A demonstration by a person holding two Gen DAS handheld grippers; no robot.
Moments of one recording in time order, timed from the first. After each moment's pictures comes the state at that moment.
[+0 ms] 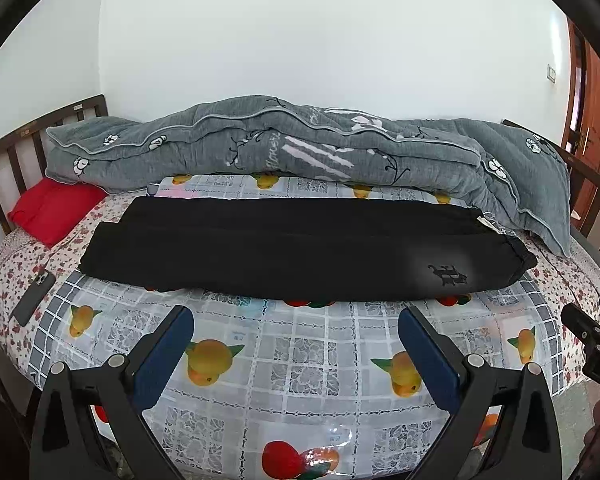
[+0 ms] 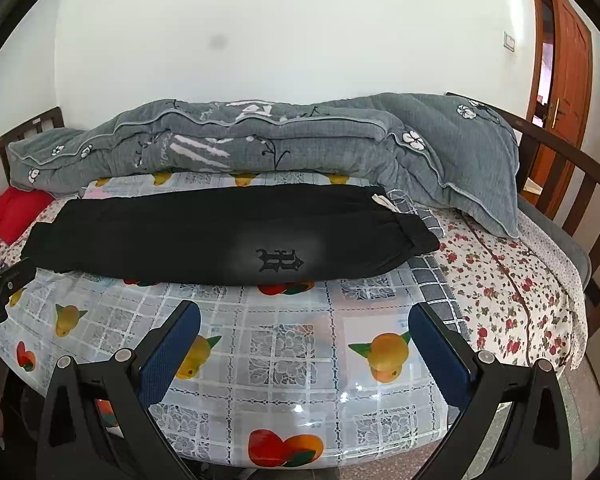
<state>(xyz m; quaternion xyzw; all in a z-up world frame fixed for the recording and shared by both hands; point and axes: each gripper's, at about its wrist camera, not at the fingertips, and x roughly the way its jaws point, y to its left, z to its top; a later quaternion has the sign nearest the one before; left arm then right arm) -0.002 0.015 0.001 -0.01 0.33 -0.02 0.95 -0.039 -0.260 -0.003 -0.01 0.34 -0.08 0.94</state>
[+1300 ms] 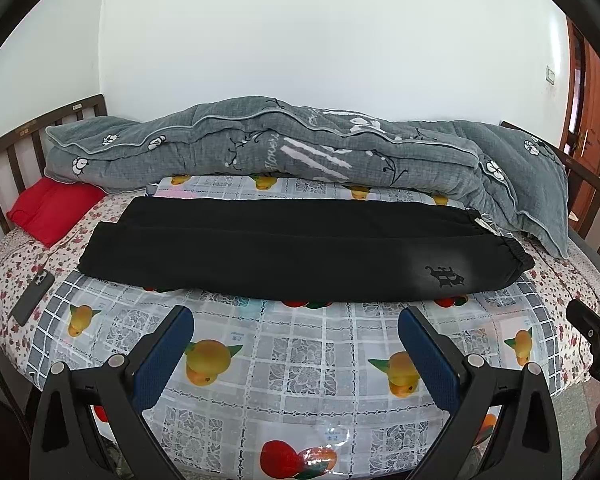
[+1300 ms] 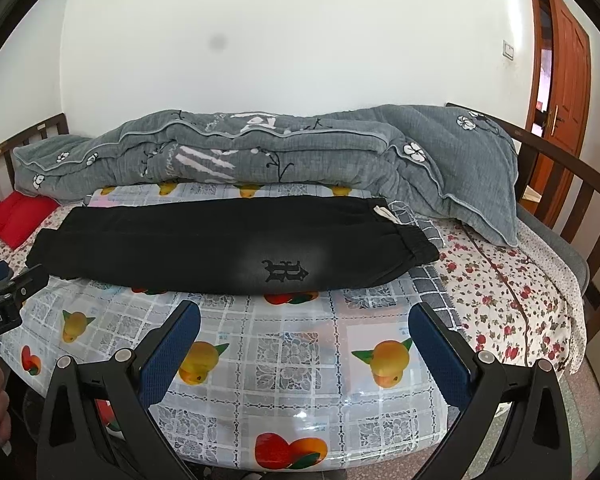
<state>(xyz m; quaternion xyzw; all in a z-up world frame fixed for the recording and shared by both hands) -0.004 0.016 0.003 -0.01 0.32 -0.02 0.95 -0.046 -0.252 0.011 -0.01 0.33 -0.08 0.94</state>
